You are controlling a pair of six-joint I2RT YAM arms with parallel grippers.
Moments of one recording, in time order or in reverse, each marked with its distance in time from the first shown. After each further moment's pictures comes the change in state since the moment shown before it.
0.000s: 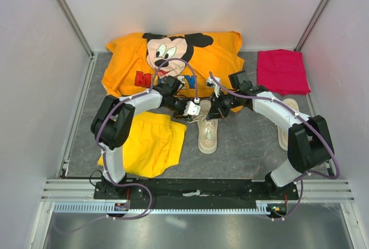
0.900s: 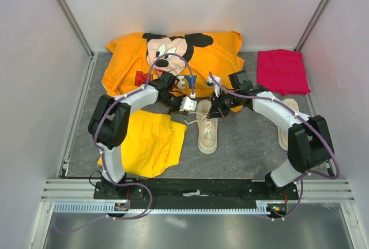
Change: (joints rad) left arm 0.027 0.016 0.059 -0.109 -0.013 0.032; right arm -0.002 0.000 0.000 0.004 0.050 0.000
